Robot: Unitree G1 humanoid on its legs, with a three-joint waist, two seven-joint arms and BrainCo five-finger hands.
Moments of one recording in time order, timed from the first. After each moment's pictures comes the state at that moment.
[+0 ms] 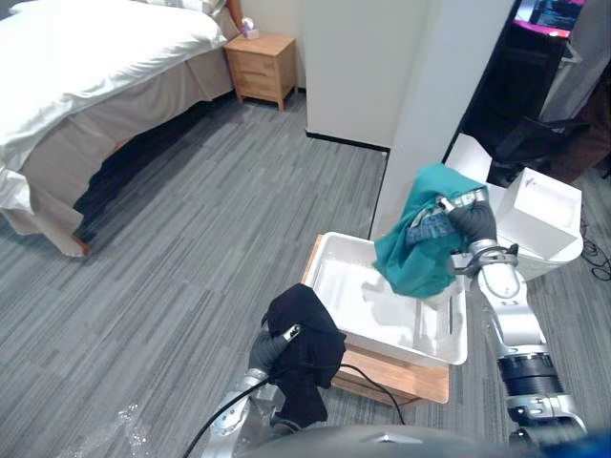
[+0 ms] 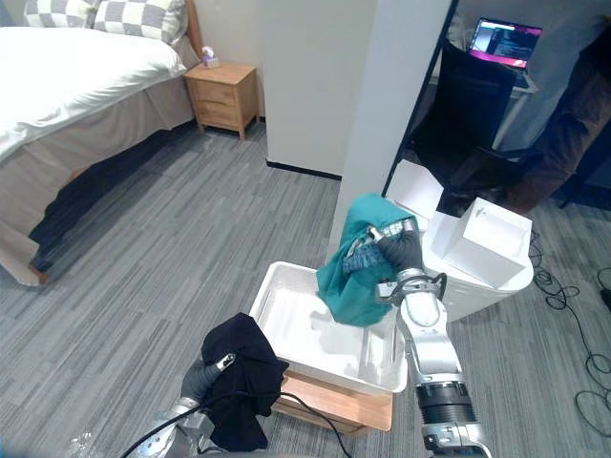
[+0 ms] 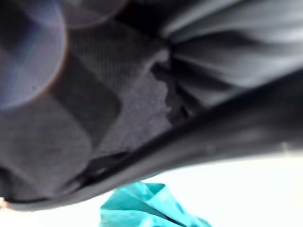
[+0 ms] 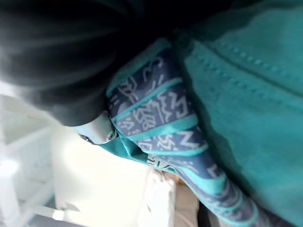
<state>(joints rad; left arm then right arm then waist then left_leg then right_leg) 0.28 0.14 -0.23 0.42 -0.49 -0.40 -0.28 -0.21 -0.26 0.03 0.18 0.13 -0.09 -0.05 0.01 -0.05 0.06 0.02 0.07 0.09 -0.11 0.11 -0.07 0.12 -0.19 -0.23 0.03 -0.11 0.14</state>
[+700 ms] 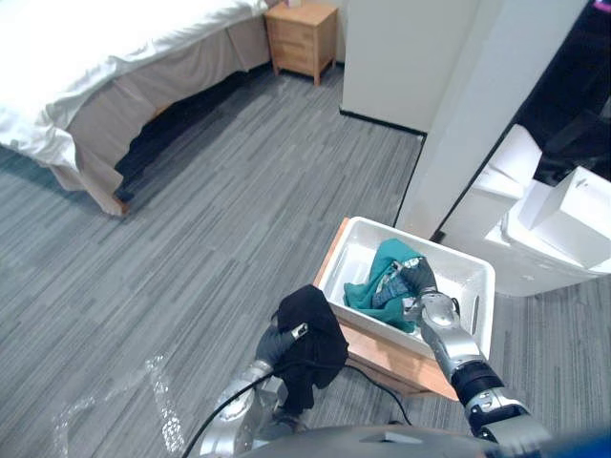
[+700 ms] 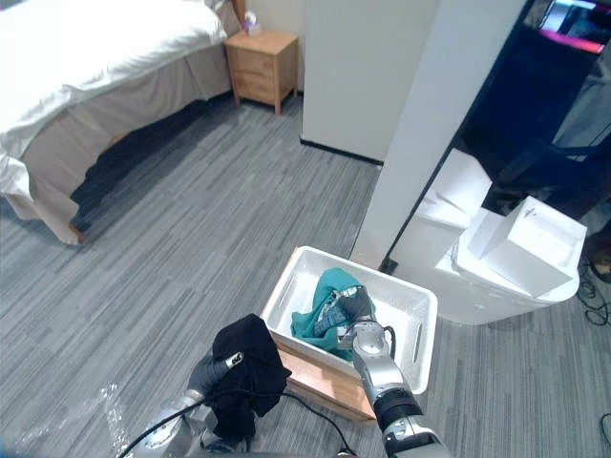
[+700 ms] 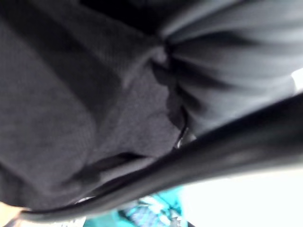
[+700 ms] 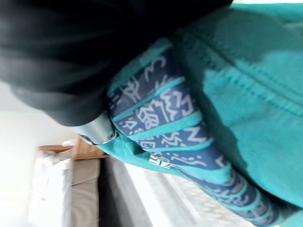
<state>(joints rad) 0.20 0.16 -0.22 0.40 -0.41 -0.27 -0.28 -0.28 -0.11 0.15 0.72 0.13 -0.07 -0.20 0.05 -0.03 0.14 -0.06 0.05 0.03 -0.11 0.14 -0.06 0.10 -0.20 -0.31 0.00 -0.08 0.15</state>
